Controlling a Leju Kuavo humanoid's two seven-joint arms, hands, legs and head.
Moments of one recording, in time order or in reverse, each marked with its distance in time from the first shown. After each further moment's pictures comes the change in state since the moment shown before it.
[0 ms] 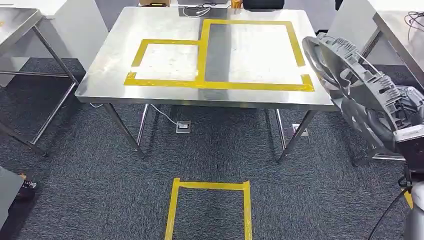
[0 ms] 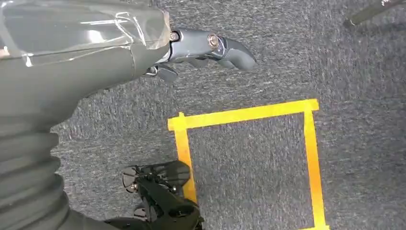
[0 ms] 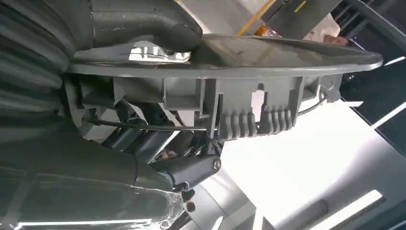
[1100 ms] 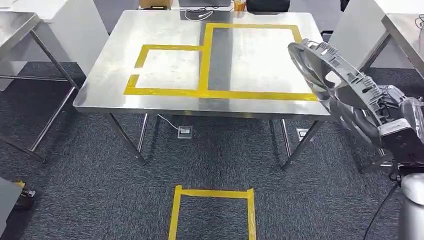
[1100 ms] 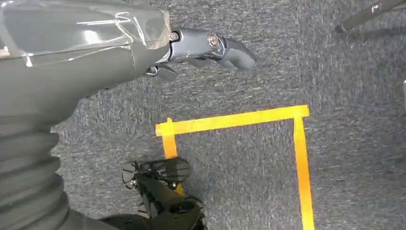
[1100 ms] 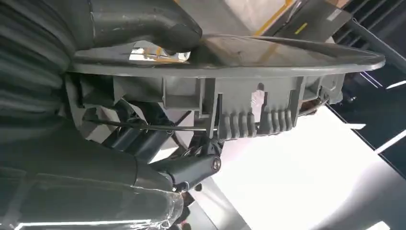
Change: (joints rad) left arm 0.005 0.017 0.004 0.031 0.003 0.007 -0.006; right arm -0.033 -0.019 0.063 0.069 -0.002 0.011 0.000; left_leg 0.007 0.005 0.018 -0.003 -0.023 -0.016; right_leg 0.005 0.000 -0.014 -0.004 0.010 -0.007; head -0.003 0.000
